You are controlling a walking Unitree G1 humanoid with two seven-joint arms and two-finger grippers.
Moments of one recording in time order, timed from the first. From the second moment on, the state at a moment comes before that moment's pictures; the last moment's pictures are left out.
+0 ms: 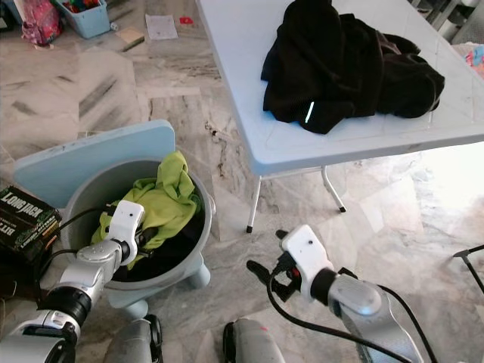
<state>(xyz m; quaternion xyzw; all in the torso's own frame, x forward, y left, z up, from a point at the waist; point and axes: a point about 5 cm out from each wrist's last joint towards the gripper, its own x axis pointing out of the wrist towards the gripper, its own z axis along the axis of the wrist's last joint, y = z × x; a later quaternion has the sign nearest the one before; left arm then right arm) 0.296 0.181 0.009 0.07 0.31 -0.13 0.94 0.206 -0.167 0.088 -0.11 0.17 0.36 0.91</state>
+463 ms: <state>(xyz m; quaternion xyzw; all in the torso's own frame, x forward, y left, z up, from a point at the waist) 0.301 0.194 0.028 0.12 0.26 -0.13 0.95 0.215 -0.160 0.086 -0.11 0.16 0.35 0.92</state>
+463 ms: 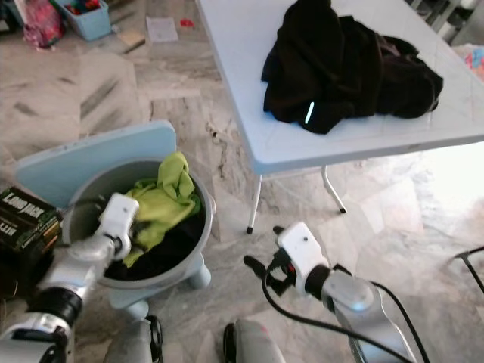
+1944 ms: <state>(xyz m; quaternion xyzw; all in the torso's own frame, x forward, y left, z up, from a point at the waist) 0.237 0.150 0.233 0.08 0.11 -0.56 0.82 0.257 -0.129 0.066 -0.08 0.09 0.28 0.95</state>
